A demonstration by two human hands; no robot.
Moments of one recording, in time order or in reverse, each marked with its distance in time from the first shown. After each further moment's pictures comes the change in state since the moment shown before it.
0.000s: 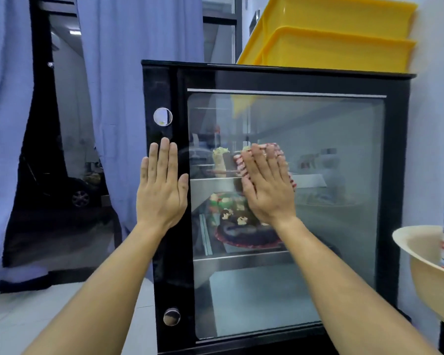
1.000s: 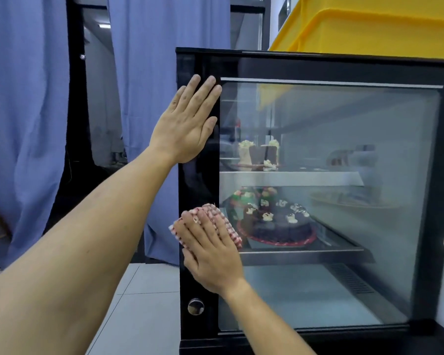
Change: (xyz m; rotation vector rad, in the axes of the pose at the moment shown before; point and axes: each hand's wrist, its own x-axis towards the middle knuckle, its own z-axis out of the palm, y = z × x) left_hand 0.113 -0.033 -0.045 0.104 -0.085 0.334; right_hand -0.095 -0.189 0.036 0.137 -0.103 -0.239
